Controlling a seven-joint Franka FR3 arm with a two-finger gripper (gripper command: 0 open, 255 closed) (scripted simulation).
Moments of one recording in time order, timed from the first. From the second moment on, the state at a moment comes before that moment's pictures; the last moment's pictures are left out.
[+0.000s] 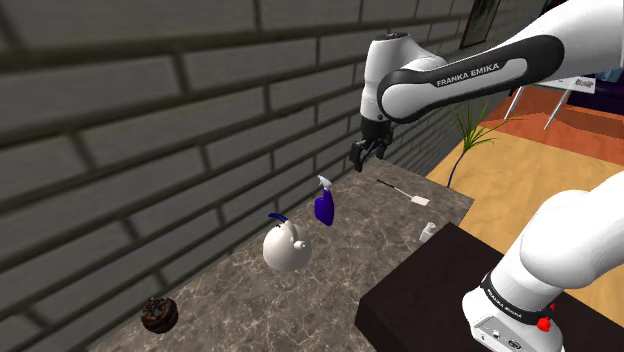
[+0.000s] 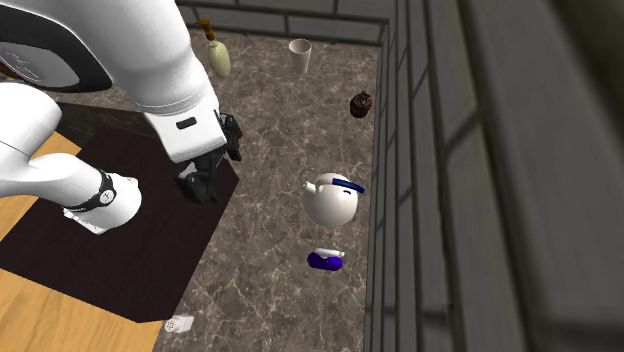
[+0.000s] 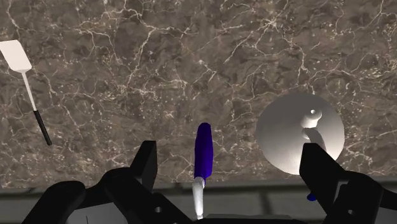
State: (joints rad) arm 0.04 -0.38 0.17 -2.42 -0.04 2.08 0.20
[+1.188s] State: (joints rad) arm 0.13 0.29 0.27 -2.09 -0.28 2.39 0.50
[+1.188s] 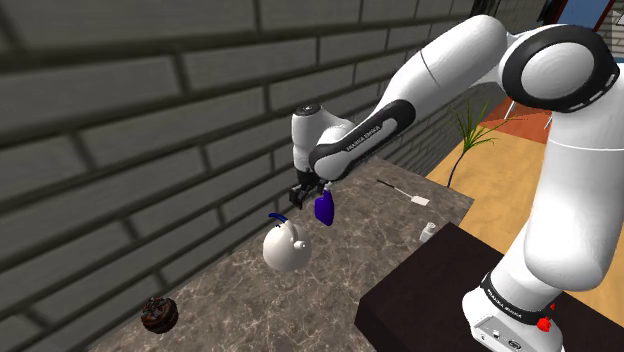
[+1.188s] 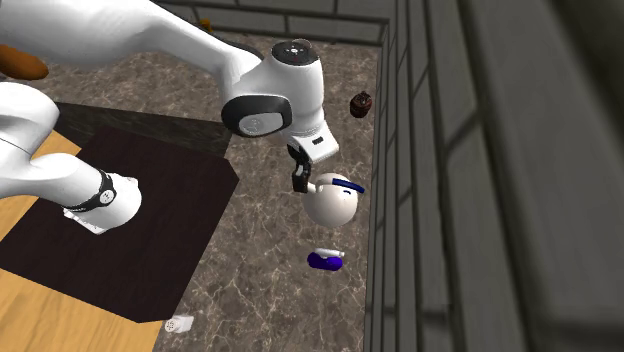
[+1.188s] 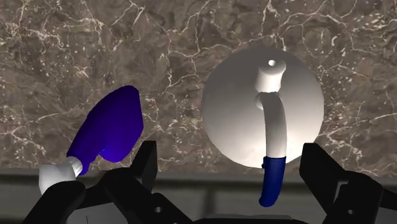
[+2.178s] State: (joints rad) arm 0.24 0.67 0.21 -1.79 -0.40 2.45 0.60
